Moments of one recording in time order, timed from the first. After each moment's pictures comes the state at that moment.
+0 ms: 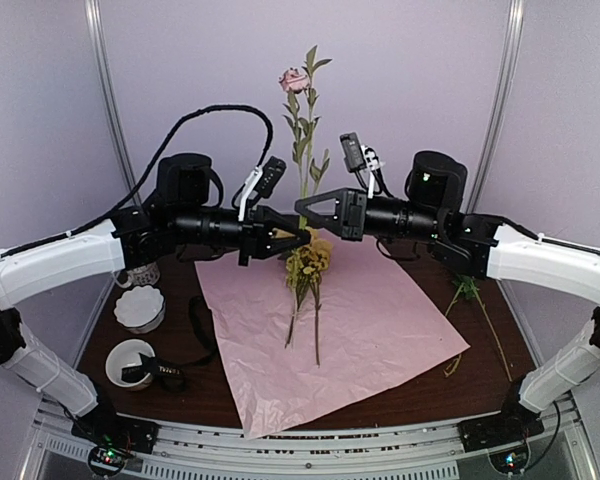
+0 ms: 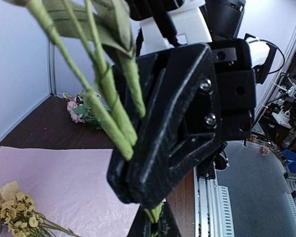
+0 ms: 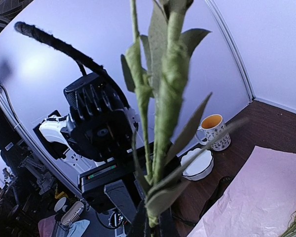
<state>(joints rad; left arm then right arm) -0.84 1.43 1.25 -0.05 0.64 -0.07 0.88 1.42 1.21 0.26 -0.48 0.56</state>
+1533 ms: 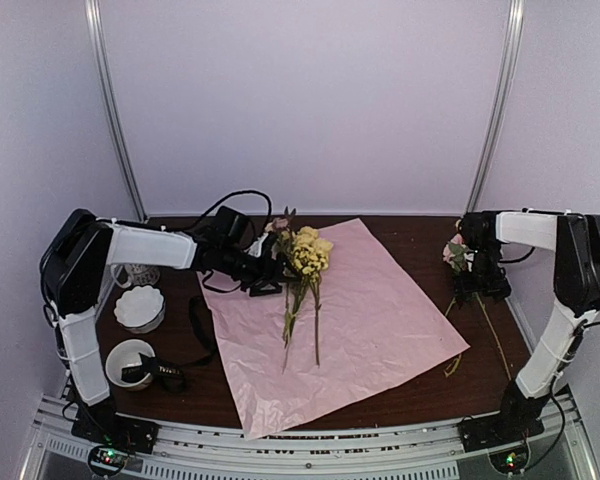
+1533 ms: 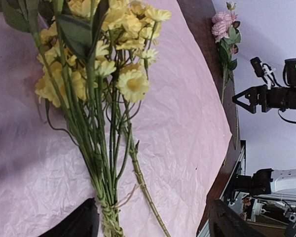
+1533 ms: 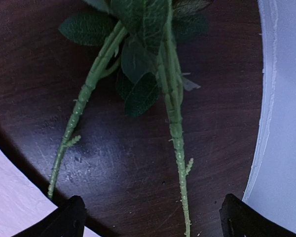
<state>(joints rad) -0.61 1.96 1.27 -0.09 0.62 -0.67 0.06 1.72 1.20 -0.98 0.25 0.21</state>
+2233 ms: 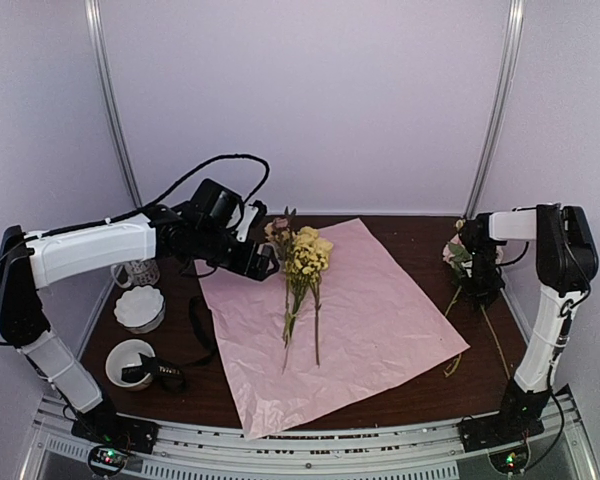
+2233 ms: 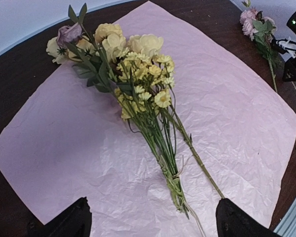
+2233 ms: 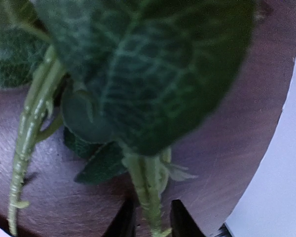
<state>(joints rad) -0.74 1.61 1.30 -0.47 0.05 -0.25 -0.01 1.96 1.32 -1.02 0.27 0.05</state>
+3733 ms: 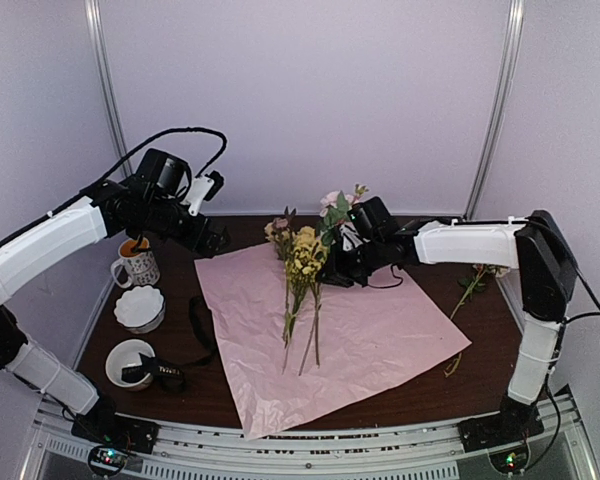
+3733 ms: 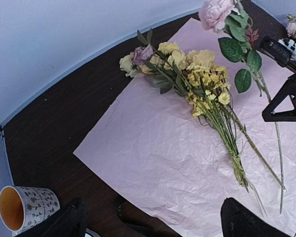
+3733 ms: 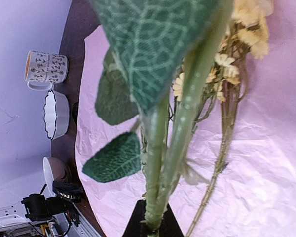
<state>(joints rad) -0.57 1.42 1.36 -0.69 -0.05 0.05 0.68 1.86 1.35 -0.26 -0.35 0.76</state>
